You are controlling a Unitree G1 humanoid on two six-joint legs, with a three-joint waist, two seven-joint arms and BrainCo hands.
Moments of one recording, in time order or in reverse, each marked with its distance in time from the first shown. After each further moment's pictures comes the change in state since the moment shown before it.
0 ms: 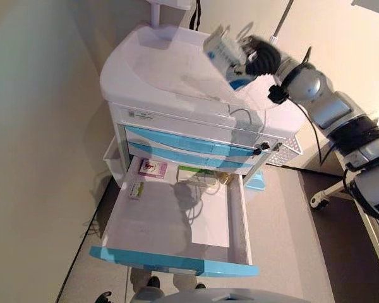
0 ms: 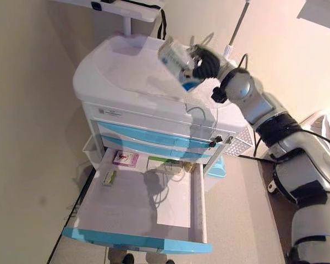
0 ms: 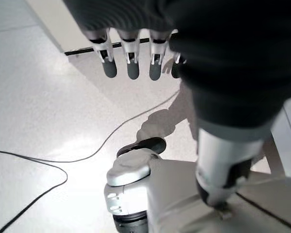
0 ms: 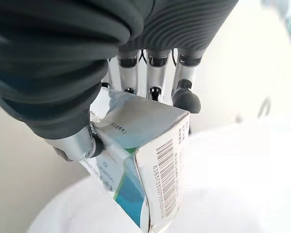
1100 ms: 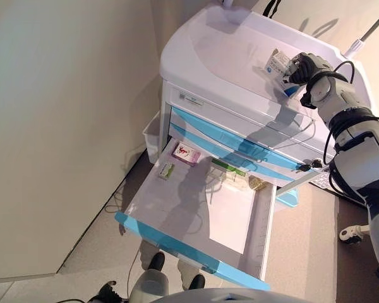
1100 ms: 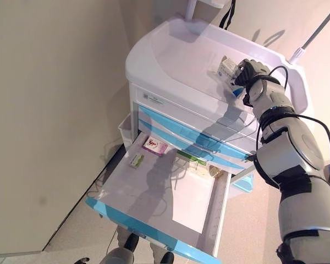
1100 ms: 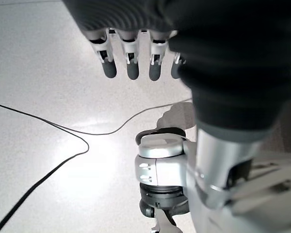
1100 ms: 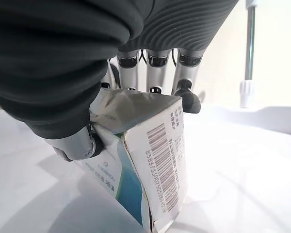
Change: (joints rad) left arm -0.074 0.026 -0.116 -0.002 0.000 0.003 -0.004; right arm -0.117 0.116 -0.004 0.661 -0.337 0.082 -0.105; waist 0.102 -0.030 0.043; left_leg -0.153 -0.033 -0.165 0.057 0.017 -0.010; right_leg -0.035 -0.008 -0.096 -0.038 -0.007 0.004
